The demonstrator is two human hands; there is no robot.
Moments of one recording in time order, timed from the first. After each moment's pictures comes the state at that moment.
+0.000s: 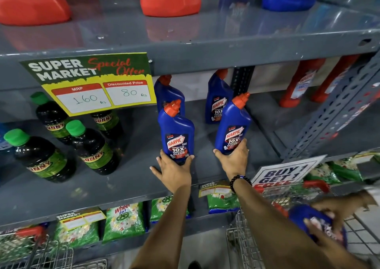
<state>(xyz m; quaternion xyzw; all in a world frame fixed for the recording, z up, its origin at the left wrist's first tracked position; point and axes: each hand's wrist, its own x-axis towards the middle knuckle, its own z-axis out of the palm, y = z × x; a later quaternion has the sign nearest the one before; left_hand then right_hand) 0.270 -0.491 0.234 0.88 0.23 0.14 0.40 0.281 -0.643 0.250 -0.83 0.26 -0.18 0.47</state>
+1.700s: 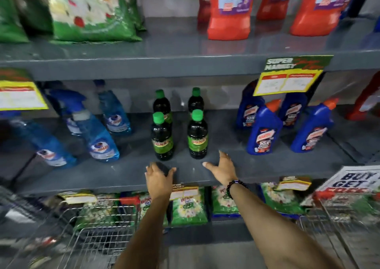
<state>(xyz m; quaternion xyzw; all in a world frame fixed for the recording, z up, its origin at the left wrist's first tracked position) 0.195 -0.164 0.249 0.89 0.24 0.09 0.38 0.235 -0.358 0.265 -0.90 0.07 0.06 0.43</state>
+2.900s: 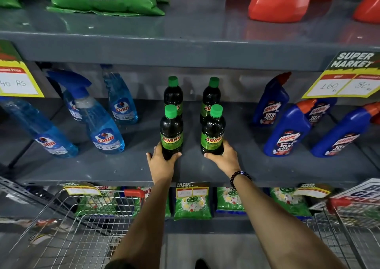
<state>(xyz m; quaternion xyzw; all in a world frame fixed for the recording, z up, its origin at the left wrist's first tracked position) 0.241 -0.138 0.238 0.83 0.21 0.15 0.49 0.271 -0.331 0.265 -0.84 0.05 0.03 0.53</state>
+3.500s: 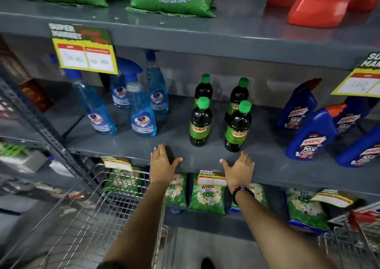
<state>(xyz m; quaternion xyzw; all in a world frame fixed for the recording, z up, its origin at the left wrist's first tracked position) 0.163 -0.074 0.241 0.91 0.20 0.12 0.35 0.204 -0.289 0.244 -0.94 0.11 -0.08 0.32</state>
